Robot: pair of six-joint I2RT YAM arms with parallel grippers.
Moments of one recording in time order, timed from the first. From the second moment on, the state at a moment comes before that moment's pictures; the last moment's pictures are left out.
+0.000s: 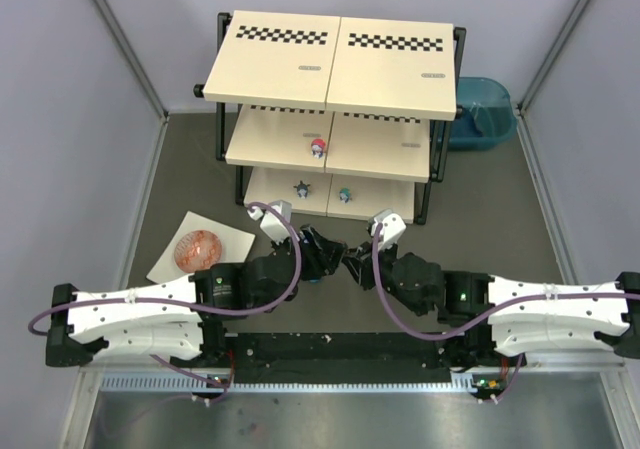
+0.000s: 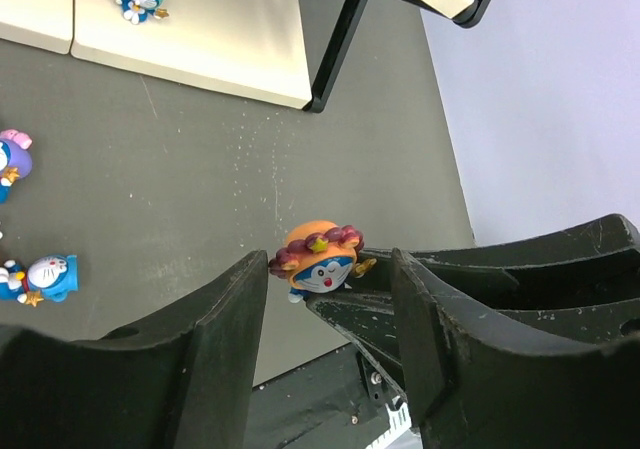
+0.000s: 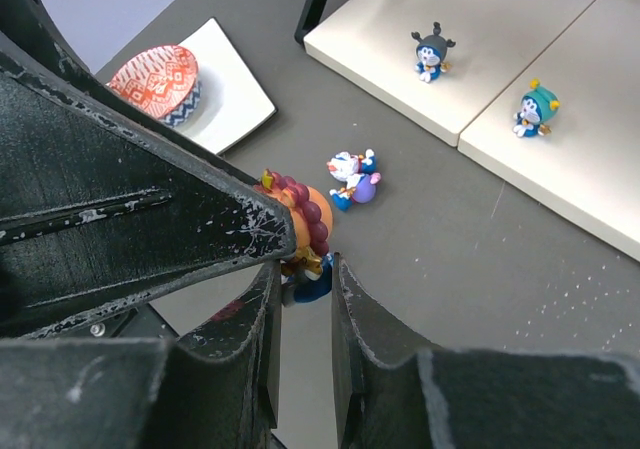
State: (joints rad) left arm -1.35 0.92 0.82 -0.29 -0.72 -1.08; right arm 1.39 0.94 0.69 -0.02 0.62 0.39
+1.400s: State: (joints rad) left arm -1.36 0.92 0.83 -0.34 -0.74 -1.12; right arm 1.43 0.90 0.68 -0.04 0.68 0.37
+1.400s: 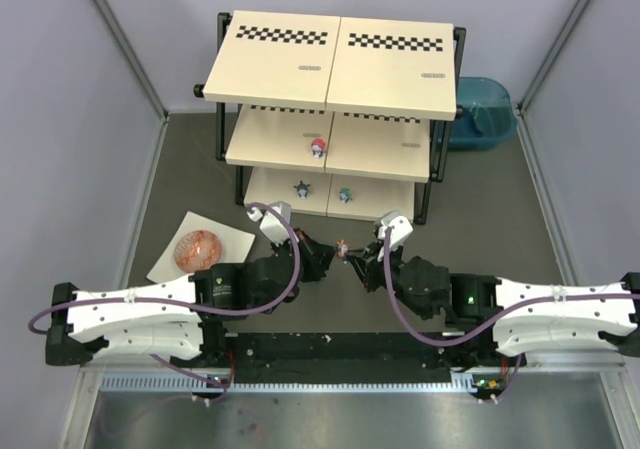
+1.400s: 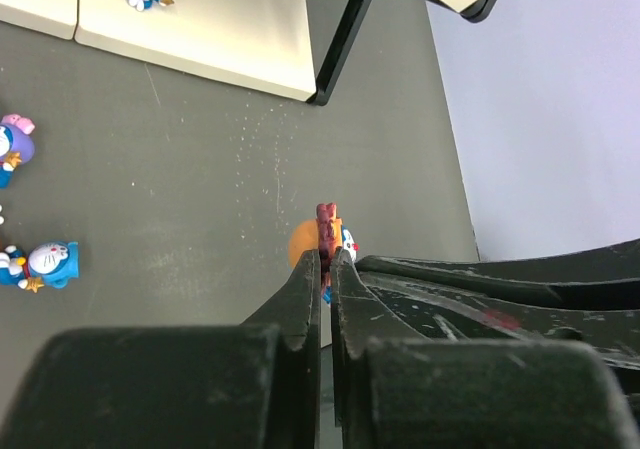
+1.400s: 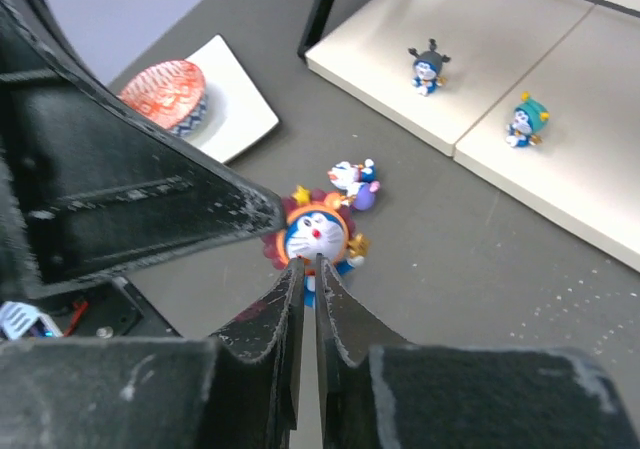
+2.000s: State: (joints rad) left arm -1.36 0.83 0.76 -0.28 -0.71 -1.06; right arm 1.43 0.74 0.62 0.04 0.65 0.39
